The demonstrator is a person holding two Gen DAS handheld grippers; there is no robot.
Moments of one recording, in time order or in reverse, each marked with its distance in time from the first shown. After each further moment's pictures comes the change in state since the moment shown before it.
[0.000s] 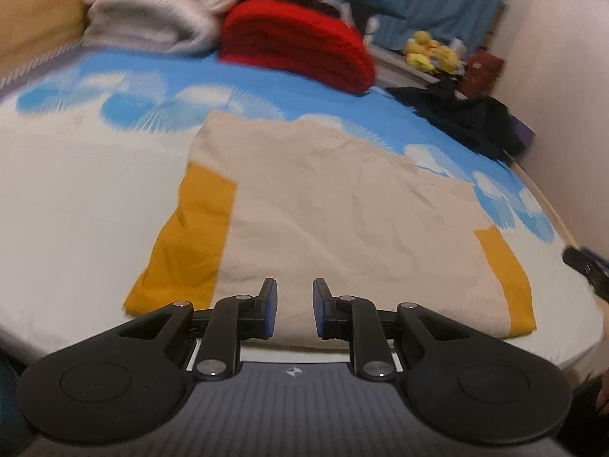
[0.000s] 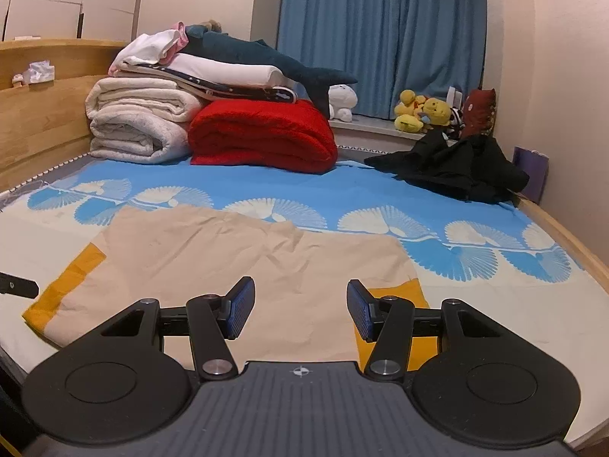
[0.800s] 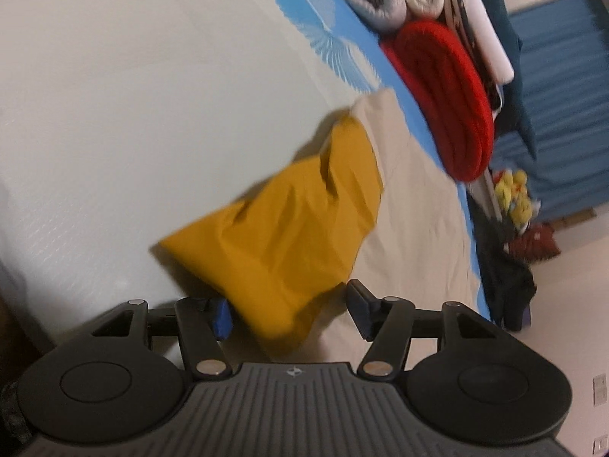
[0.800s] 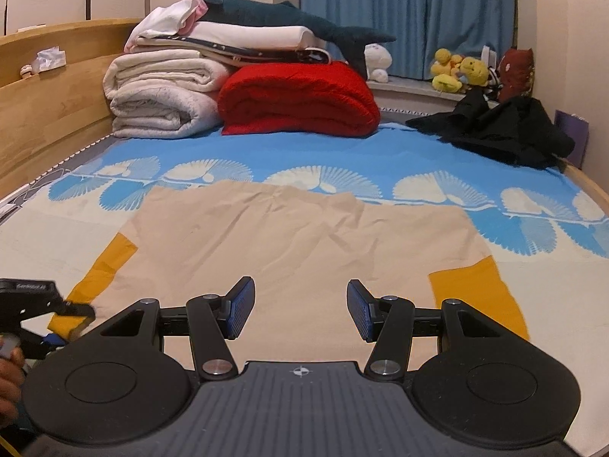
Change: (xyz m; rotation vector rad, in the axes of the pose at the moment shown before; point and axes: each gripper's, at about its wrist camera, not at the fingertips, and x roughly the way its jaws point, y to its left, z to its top) left arm 0.091 0.125 -0.028 -0.742 -0.005 -0.065; right arm 0.061 0.046 0.011 0.044 0.129 0.111
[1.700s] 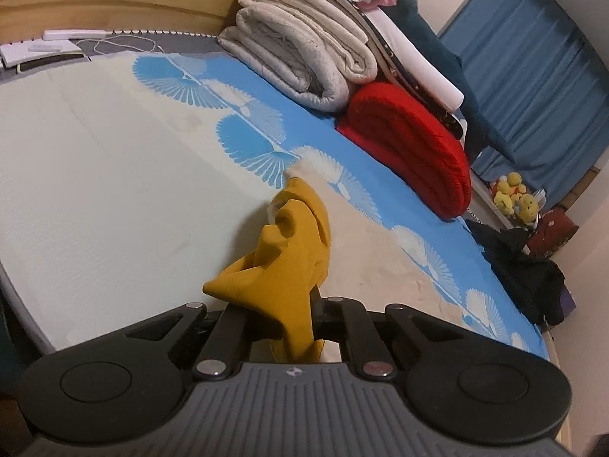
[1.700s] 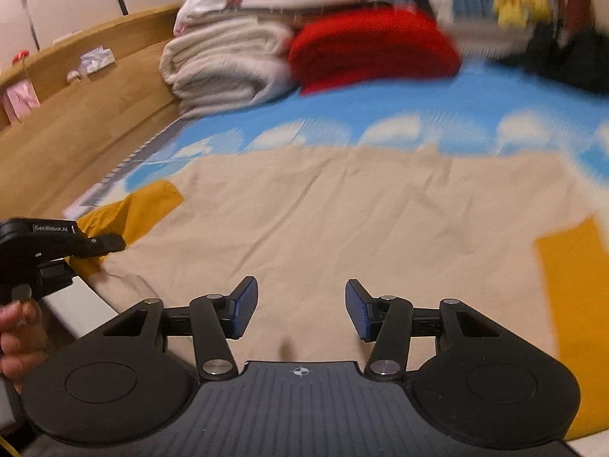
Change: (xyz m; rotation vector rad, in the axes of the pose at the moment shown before) left arm -0.113 -0.072 0.011 0.319 -0.262 0.098; right arm 0.050 0.062 -0.001 0.162 0.176 0.311
